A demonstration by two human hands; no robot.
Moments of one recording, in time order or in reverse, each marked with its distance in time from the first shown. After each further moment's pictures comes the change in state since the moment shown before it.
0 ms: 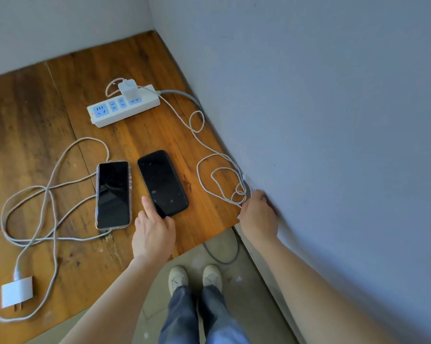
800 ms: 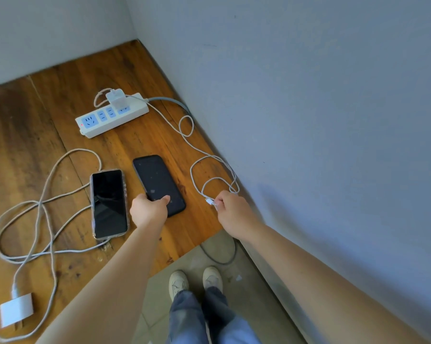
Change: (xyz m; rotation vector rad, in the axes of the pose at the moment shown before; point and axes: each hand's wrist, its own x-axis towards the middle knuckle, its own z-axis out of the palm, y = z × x) left_hand 0.051 0.041 -0.022 -0.506 -0.047 -0.434; right_hand -0.019 -0.041 -0.036 0.278 -0.365 -0.213
